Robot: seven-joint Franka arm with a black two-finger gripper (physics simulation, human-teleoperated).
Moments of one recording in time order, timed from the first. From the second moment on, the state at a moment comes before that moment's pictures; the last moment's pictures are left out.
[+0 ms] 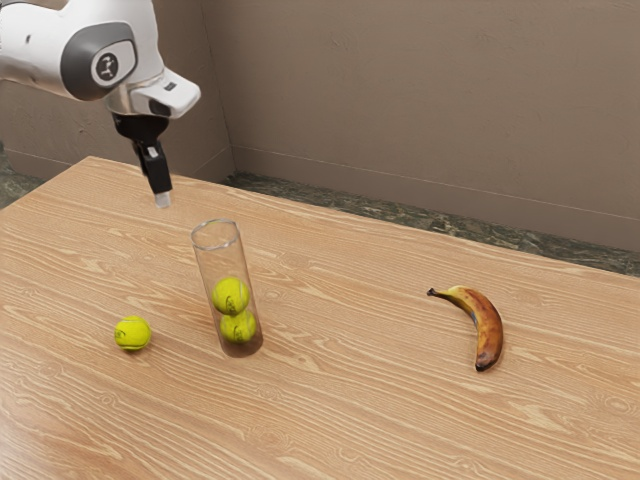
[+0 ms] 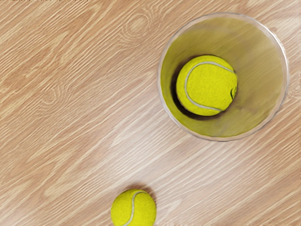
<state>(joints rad) 0.27 -0.06 -0.21 -1.79 0.13 1.76 0.66</state>
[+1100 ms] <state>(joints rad) 0.52 0.31 -0.20 -2.03 0.12 2.06 0.68</state>
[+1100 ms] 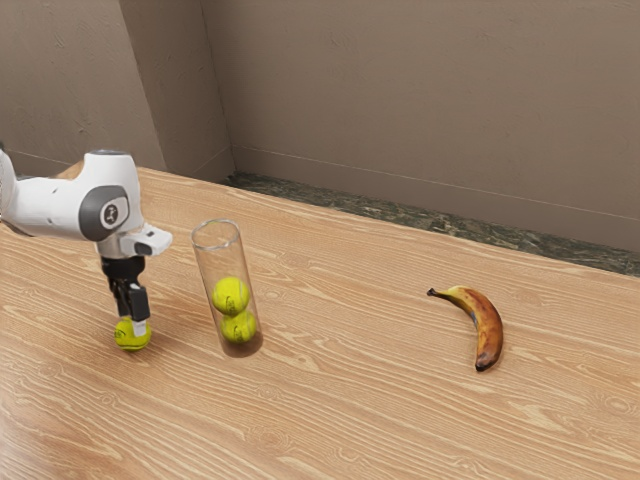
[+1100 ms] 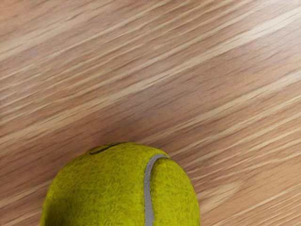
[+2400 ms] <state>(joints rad) 0.53 0.15 -0.30 -1.84 0.06 1.95 0.63</state>
